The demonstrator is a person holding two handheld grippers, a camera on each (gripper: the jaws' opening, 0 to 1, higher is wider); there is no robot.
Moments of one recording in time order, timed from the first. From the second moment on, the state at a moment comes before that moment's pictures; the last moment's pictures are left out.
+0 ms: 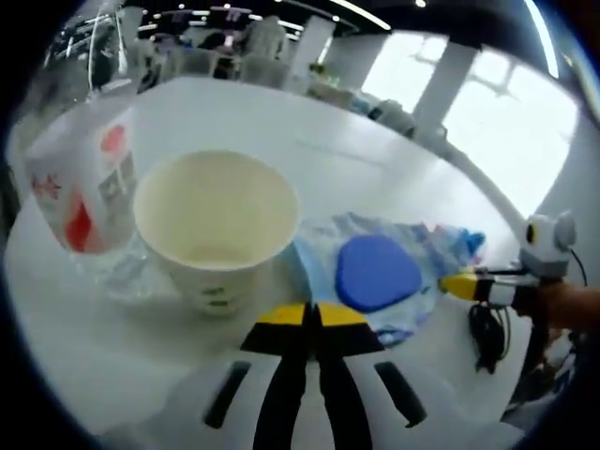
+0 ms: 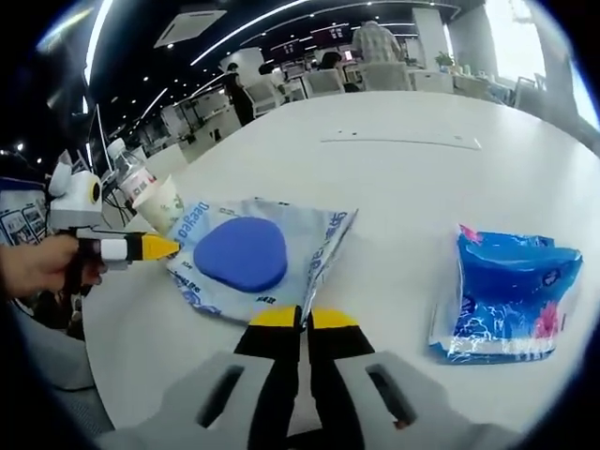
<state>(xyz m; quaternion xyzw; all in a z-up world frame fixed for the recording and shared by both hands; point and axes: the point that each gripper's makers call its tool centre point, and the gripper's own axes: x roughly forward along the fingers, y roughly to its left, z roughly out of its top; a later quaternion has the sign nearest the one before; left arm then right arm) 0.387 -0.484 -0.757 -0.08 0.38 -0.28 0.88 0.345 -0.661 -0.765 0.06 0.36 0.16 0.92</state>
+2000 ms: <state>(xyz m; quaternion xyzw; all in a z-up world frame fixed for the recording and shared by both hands) 0.303 -0.448 -0.653 0.03 0.27 -0.36 0.89 0.330 -0.658 -0.723 -0.07 0.30 0.21 0.93</state>
